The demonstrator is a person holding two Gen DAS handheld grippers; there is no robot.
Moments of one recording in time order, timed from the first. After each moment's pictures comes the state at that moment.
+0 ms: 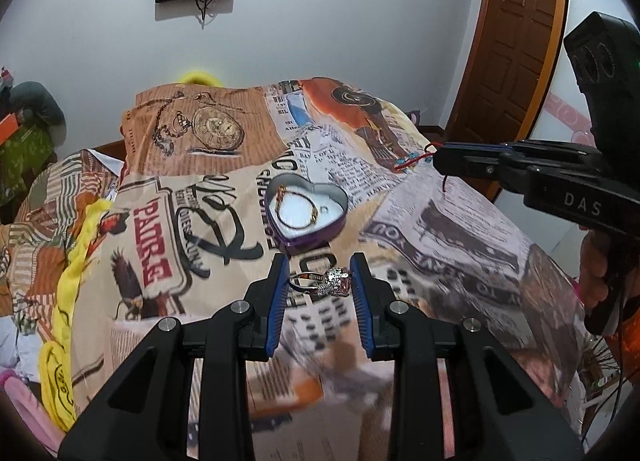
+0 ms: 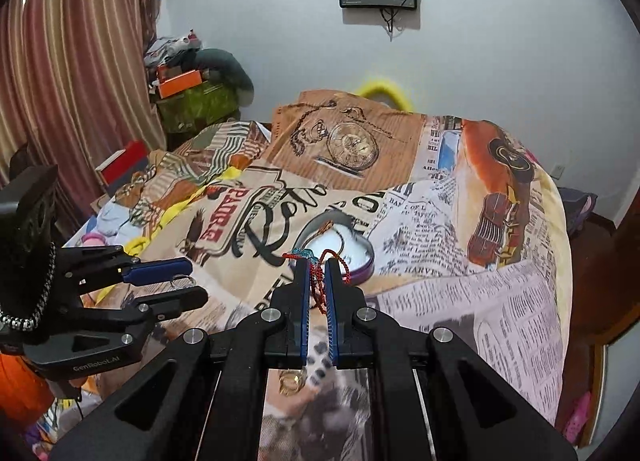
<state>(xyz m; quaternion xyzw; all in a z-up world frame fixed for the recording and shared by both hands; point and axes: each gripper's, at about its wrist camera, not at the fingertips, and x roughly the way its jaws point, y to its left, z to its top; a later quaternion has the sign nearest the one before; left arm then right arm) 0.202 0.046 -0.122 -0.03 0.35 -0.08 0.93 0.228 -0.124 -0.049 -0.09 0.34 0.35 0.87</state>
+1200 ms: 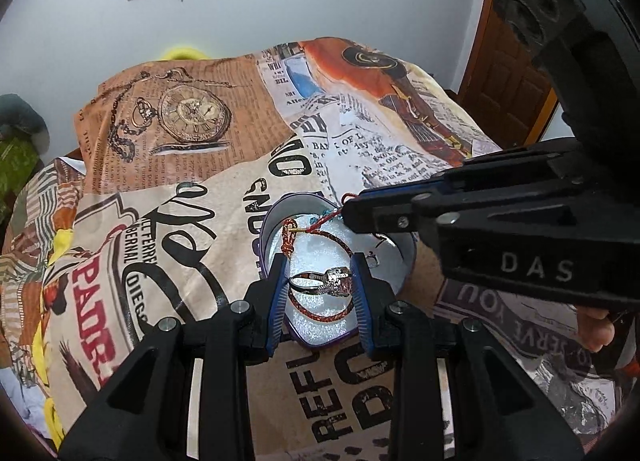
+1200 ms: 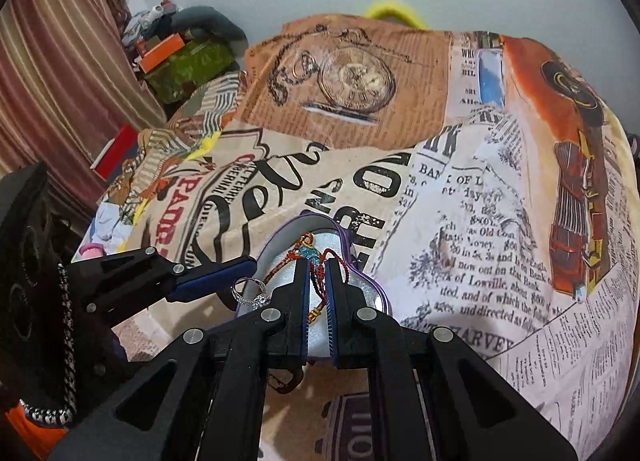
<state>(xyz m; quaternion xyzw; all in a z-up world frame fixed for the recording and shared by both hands) 0.338 0.041 -0.185 0.00 0.41 -0.08 0.91 0.348 -0.072 -0.126 -0.05 0.48 0.38 0.79</state>
